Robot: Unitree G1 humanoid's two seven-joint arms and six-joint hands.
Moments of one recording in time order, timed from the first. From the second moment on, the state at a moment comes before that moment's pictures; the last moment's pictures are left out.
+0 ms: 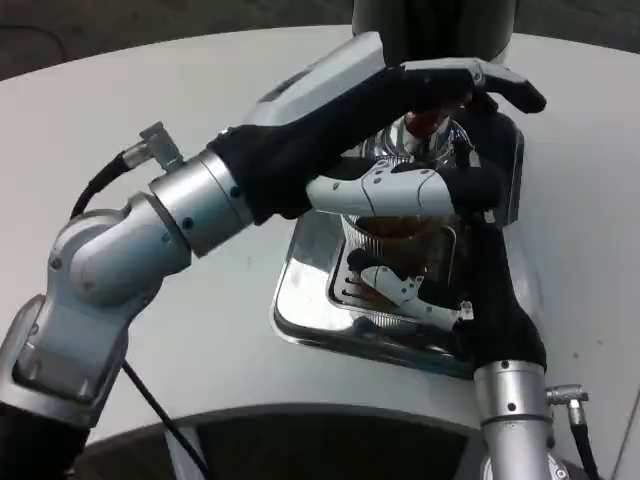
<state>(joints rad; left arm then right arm) -0.79 0.47 -0.15 0.05 0.09 -0.32 -0.54 -0.41 -0.01 0.12 0.36 -0.40 -0.31 -0.41</state>
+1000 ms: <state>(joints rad) -0.77 0.47 -0.13 0.08 0.04 -0.30 -0.54 -0.46 0.00 0.10 0.40 -0.41 -0.30 -0.52</state>
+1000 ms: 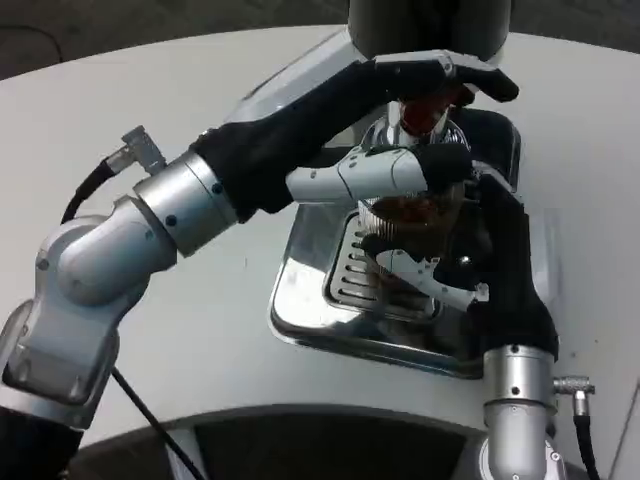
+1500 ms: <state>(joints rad) -0.75 0.42 -0.08 0.08 -0.11 -0.18 -0.57 -0.37 0.00 0.12 0.29 -0.43 -0.30 -0.51</state>
